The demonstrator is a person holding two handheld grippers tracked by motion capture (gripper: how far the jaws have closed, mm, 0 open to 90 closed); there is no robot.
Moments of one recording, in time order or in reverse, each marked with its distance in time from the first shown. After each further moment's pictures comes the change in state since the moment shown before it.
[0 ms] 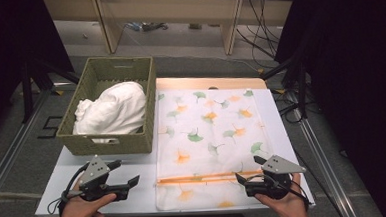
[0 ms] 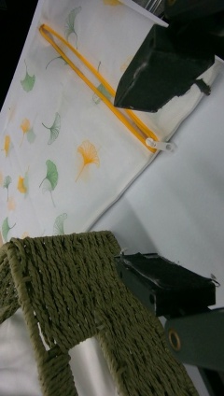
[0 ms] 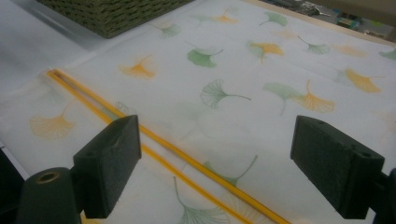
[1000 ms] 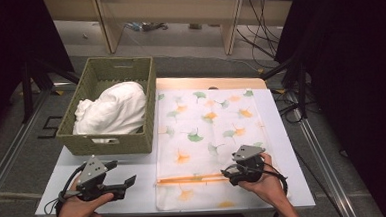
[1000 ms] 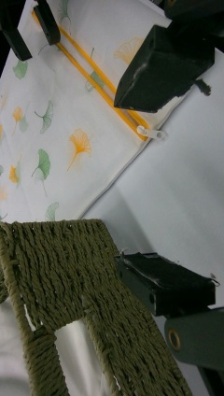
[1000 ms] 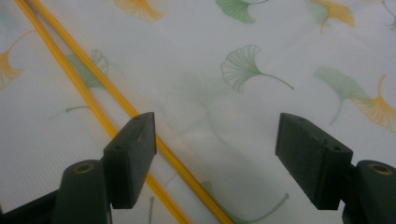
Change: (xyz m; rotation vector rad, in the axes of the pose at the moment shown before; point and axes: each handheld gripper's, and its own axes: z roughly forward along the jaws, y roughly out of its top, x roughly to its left) left arm 0.003 -0.003 -0.004 0.019 0.024 -0.005; right arm -0.007 0.011 0.077 0.253 0.089 -0.216
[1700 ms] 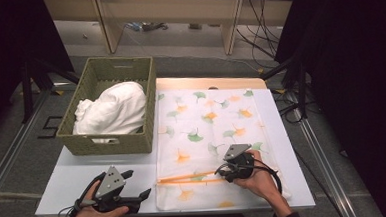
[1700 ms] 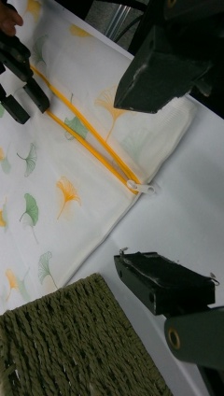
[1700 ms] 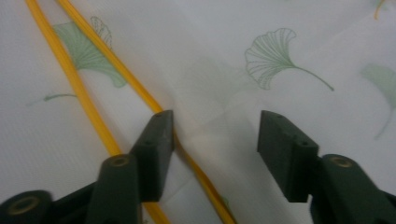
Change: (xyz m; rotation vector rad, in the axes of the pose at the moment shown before) left arm -0.040 -0.002 0.010 0.060 -0.066 0.089; right arm -0.002 0.007 0.026 0.091 0.040 -0.041
